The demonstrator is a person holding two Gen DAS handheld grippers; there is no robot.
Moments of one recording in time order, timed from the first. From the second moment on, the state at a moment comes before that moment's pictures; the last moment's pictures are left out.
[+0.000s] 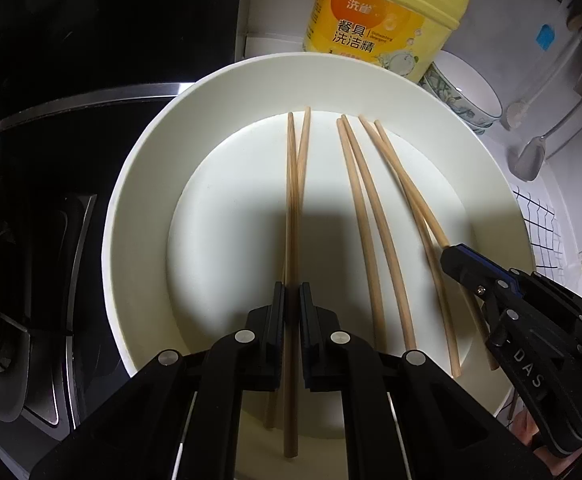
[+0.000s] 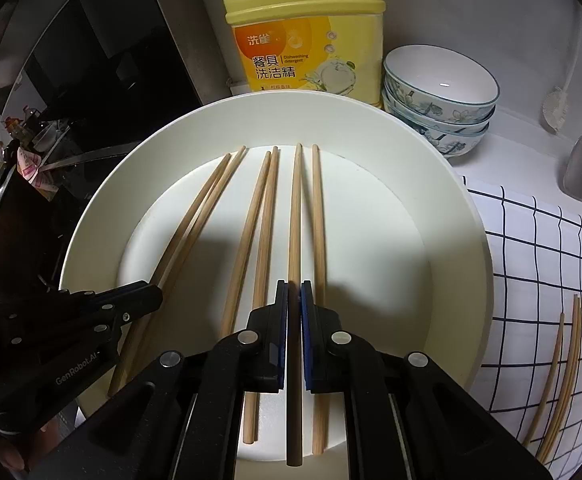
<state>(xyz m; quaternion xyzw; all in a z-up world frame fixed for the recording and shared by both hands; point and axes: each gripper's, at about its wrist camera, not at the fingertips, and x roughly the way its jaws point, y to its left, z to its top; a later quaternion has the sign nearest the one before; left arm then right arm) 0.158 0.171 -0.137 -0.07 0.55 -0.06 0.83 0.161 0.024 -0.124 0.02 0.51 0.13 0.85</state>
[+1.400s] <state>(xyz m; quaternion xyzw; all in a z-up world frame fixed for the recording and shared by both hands) 0.068 0.077 -0.057 -0.01 0.46 -0.07 0.88 0.025 -0.133 -0.069 0.04 0.46 0.01 0.89</state>
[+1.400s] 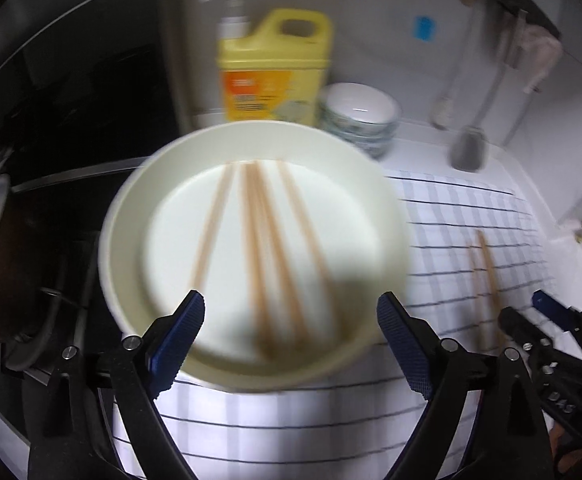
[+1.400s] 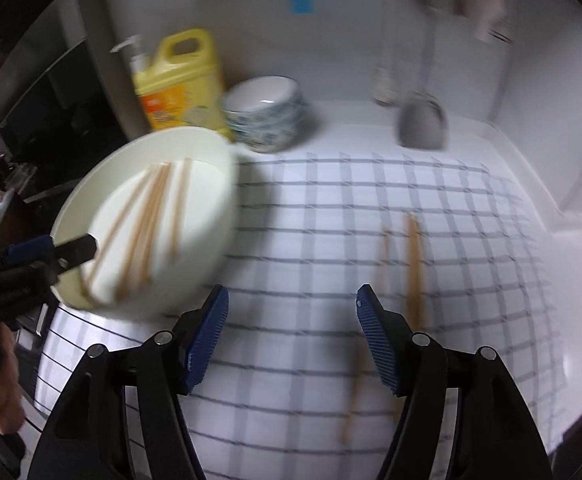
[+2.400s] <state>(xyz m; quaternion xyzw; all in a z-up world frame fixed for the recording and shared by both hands) 0.045 -0.091 -0.136 0.03 0.46 -0.09 0.88 0.006 -0.263 -0.171 0.05 0.45 -0.02 0.89</state>
